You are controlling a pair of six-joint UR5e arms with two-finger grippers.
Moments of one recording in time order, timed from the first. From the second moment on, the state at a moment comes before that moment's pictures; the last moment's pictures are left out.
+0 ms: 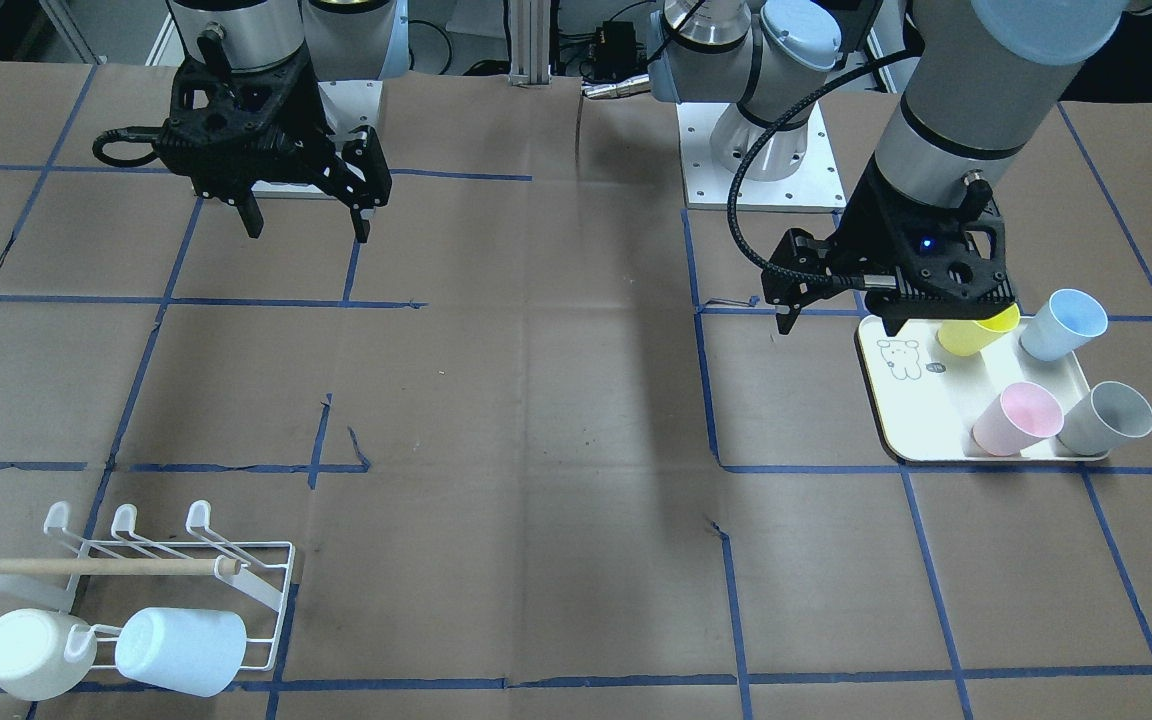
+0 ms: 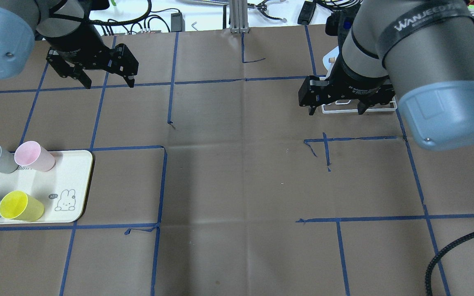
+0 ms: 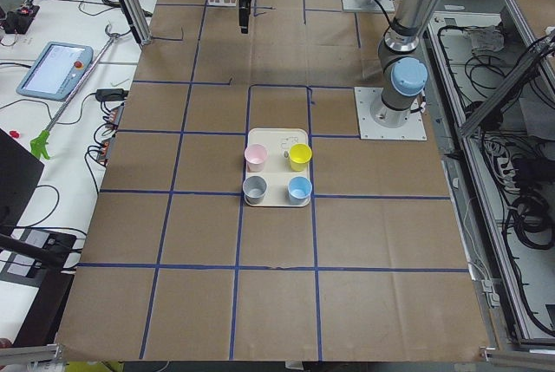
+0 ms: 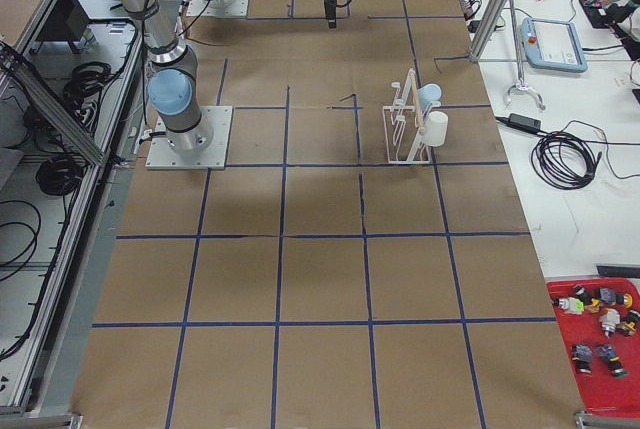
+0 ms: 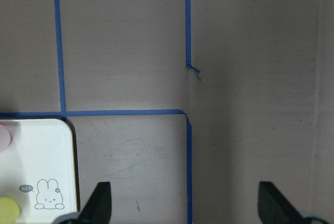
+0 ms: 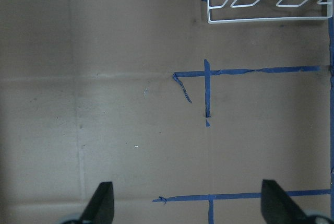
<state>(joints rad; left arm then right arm) -1.53 -1.66 -1.52 -1.48 1.58 0.06 1.70 -1.67 1.70 -1.71 -1.59 0.17</state>
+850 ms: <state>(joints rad) -1.53 -1.65 -1.56 -1.40 1.58 0.06 1.70 -1.68 1.67 -1.67 -1.59 0.16</state>
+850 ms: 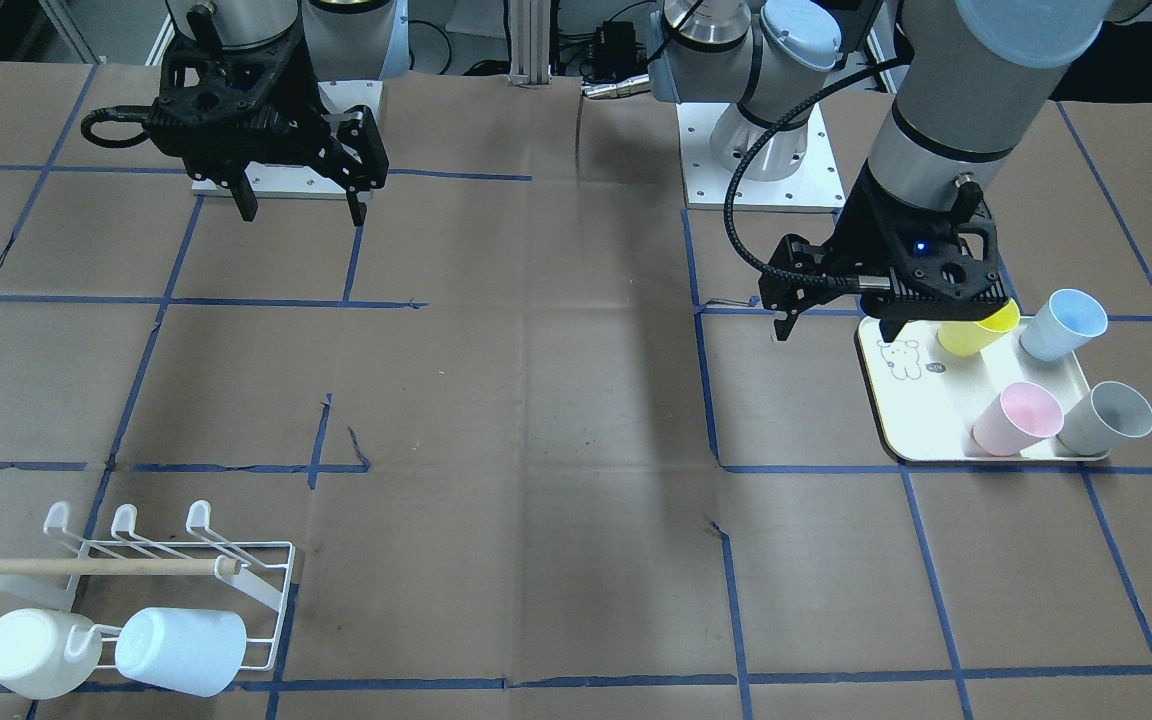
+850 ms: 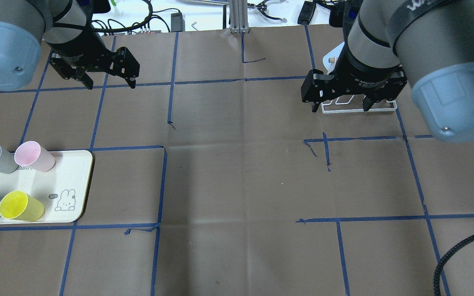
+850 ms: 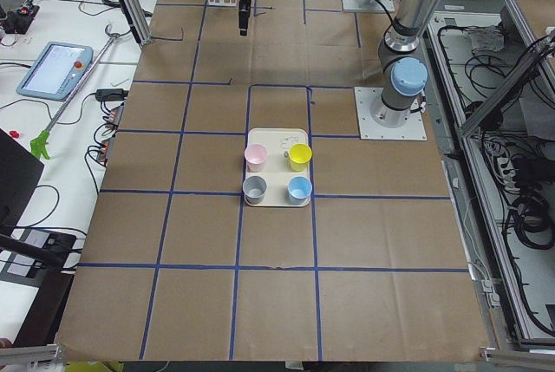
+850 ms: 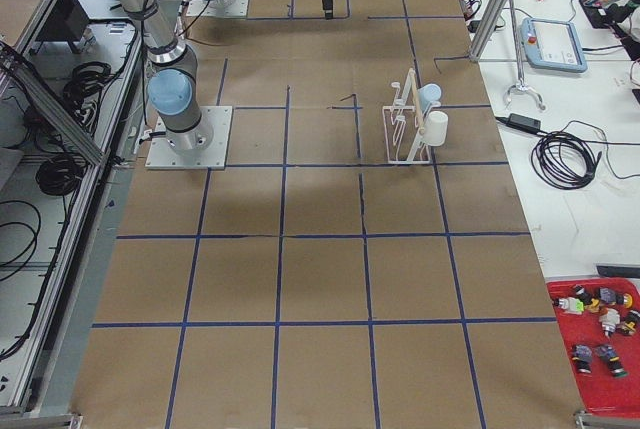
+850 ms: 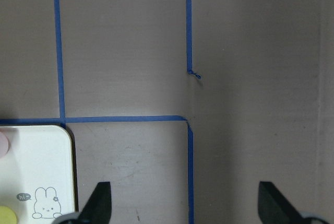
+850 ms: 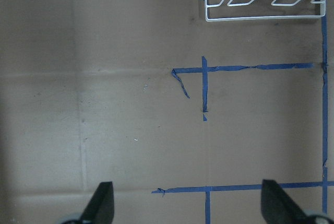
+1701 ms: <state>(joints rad) -1.53 -1.65 -1.55 -1.46 1.58 0.05 1.69 -1.71 1.68 -1.66 -1.59 0.16</state>
